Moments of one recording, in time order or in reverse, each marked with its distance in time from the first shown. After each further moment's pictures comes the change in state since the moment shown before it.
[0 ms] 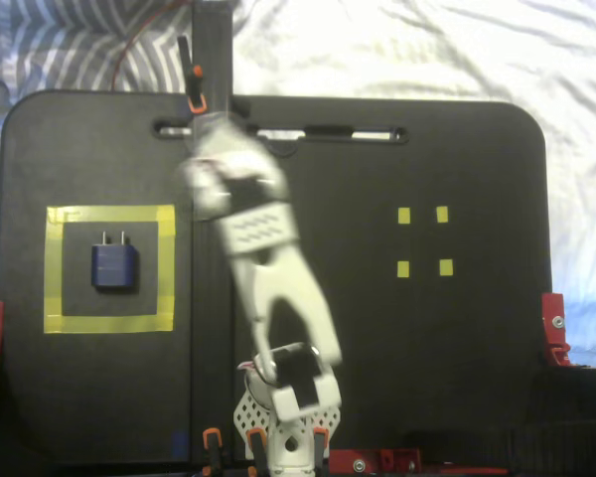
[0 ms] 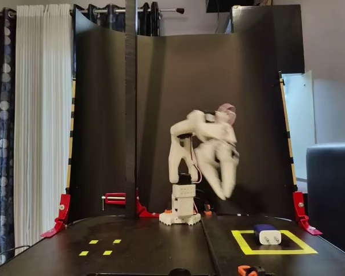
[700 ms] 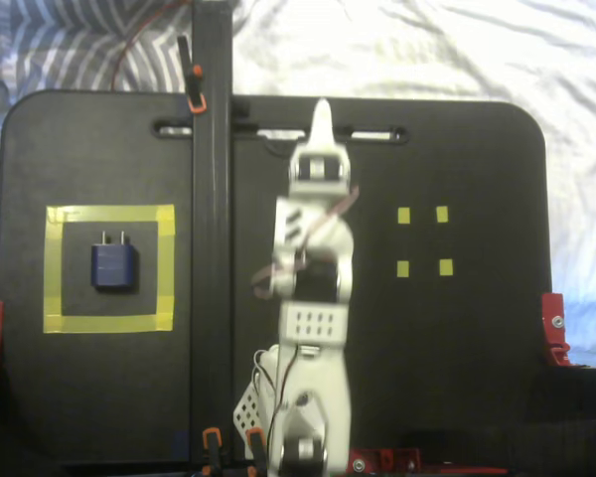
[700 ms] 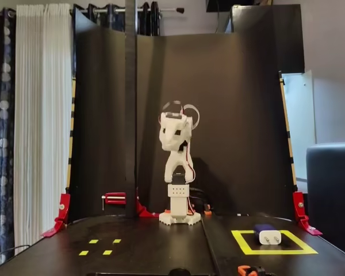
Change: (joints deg) arm 16.1 40.1 46.1 -50.0 32.3
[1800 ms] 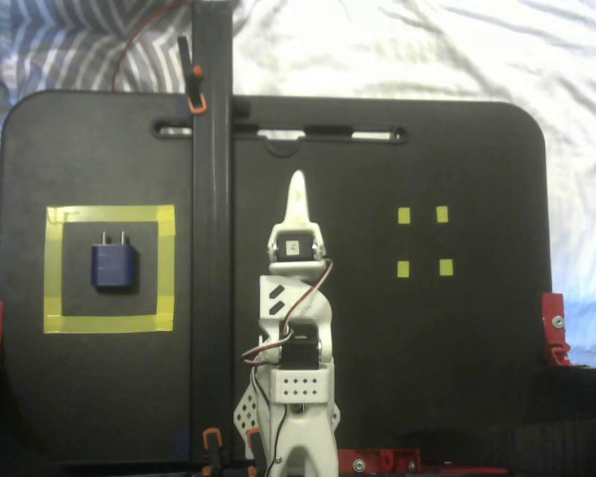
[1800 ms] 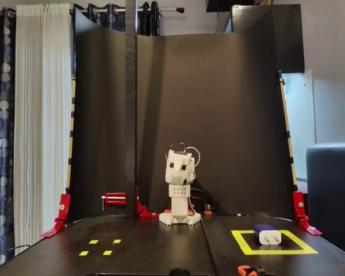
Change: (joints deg) arm -4.5 46.1 42.5 2.6 -4.1
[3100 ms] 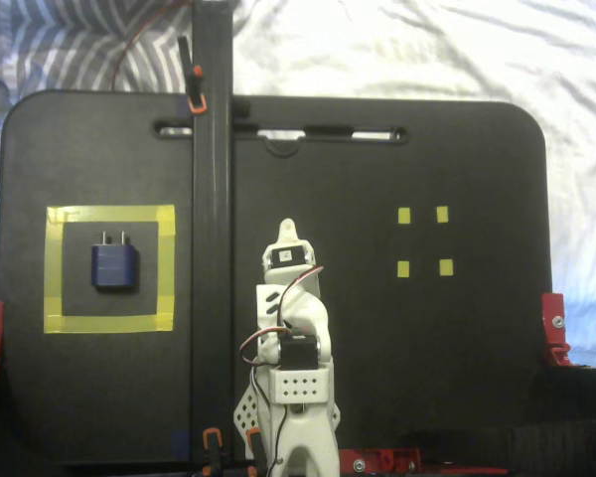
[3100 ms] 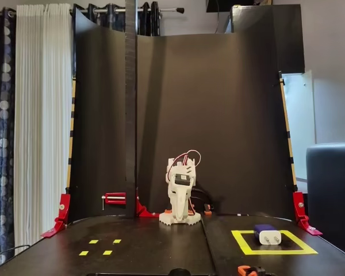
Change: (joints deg) arm -1.0 0.1 0.3 29.6 -0.2
